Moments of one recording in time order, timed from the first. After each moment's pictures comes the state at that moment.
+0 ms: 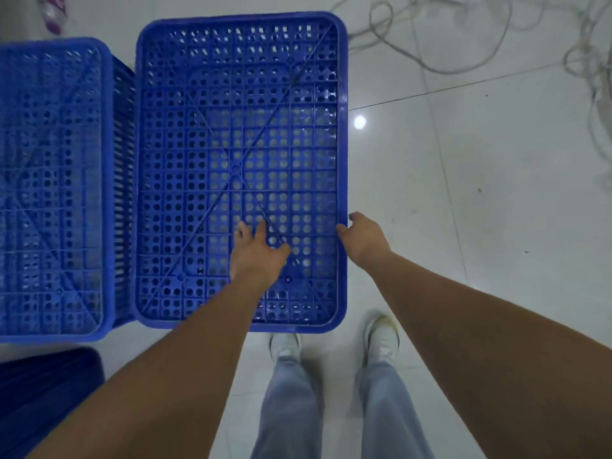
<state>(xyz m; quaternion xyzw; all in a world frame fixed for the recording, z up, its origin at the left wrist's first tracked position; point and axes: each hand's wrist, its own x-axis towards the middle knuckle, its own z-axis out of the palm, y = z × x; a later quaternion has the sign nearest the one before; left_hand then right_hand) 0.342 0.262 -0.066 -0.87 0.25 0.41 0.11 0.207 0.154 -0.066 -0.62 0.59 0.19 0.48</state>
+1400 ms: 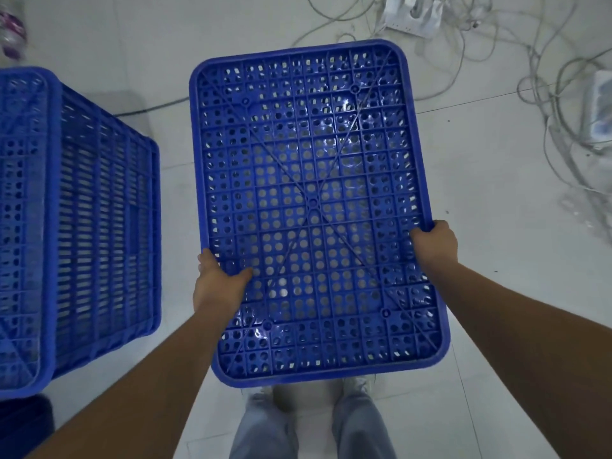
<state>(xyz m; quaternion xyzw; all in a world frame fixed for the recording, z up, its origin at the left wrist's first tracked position) 0.338 0.255 -0.086 -0.91 0.11 0.40 -0.09 0.084 0.054 -0.096 -0.51 0.76 0.00 0.41</state>
